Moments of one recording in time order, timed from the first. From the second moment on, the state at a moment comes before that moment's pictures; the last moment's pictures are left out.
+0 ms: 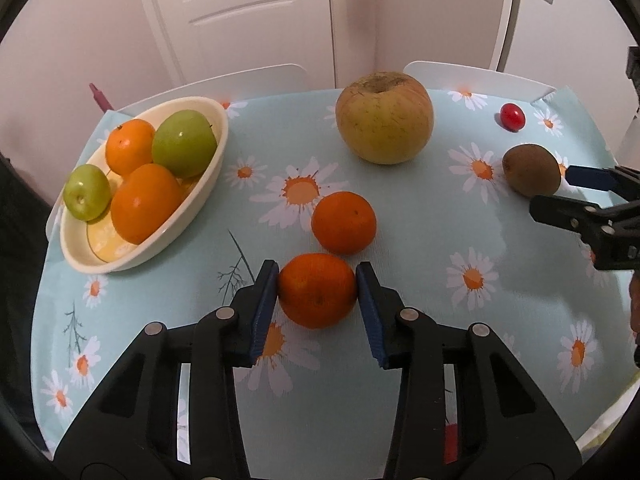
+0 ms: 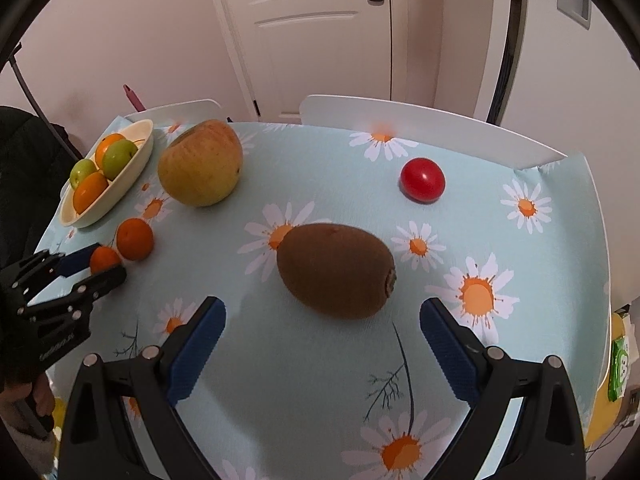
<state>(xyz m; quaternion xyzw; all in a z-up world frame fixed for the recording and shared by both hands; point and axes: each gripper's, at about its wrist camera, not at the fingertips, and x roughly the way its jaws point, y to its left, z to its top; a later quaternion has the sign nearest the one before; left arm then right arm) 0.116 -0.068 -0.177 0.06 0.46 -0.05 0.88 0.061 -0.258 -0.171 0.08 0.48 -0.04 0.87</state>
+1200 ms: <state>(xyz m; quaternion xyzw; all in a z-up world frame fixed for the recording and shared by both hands) 0.082 -0.013 -0.126 0.02 0.43 -0.02 0.90 0.074 -0.233 -0.146 0.07 0.45 -0.06 0.89</state>
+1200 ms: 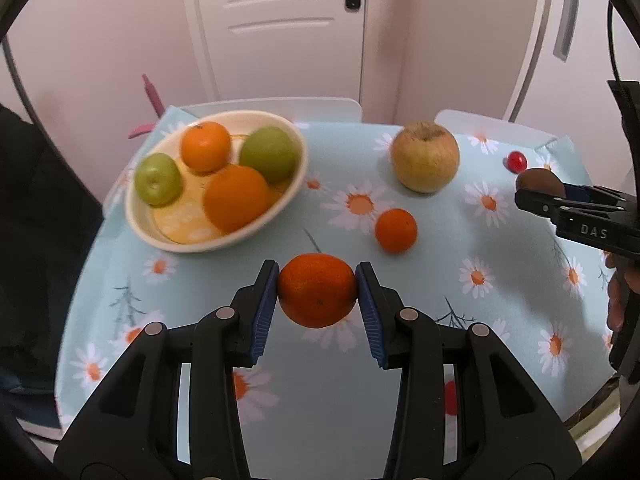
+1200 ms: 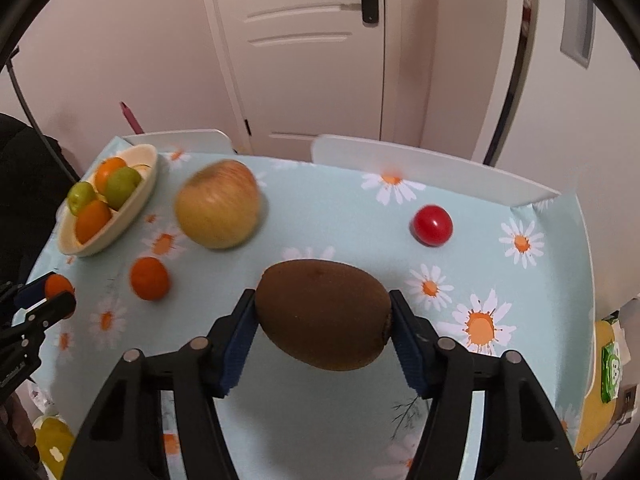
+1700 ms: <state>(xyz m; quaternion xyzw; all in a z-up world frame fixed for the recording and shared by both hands) 0.084 0.053 -0.064 0.01 0.40 -0.03 0.91 0.081 -0.162 -0.079 0.07 0.44 -0.03 0.90</state>
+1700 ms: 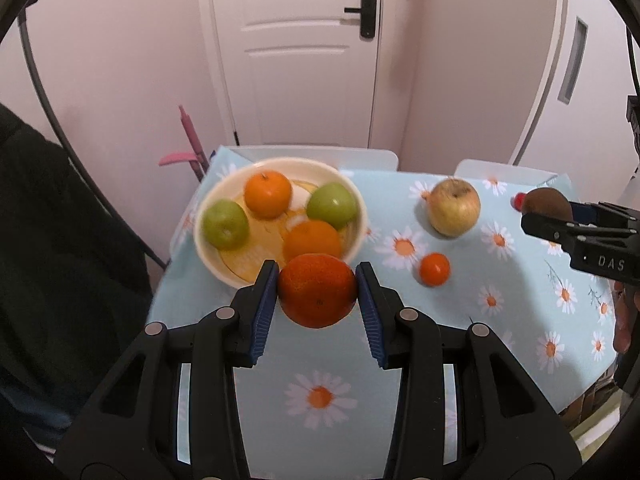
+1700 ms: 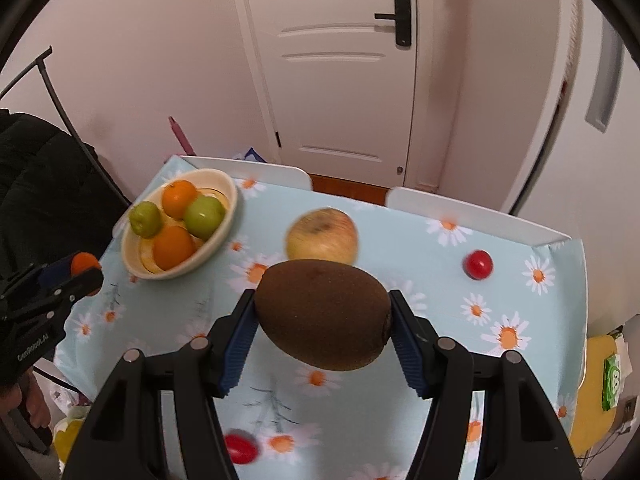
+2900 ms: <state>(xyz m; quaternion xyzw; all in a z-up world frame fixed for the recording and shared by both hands) 0.240 0.154 -0.112 0.01 0.42 -0.06 0.91 0.240 -0.063 -0.093 0.09 0.44 -0.03 0.89</state>
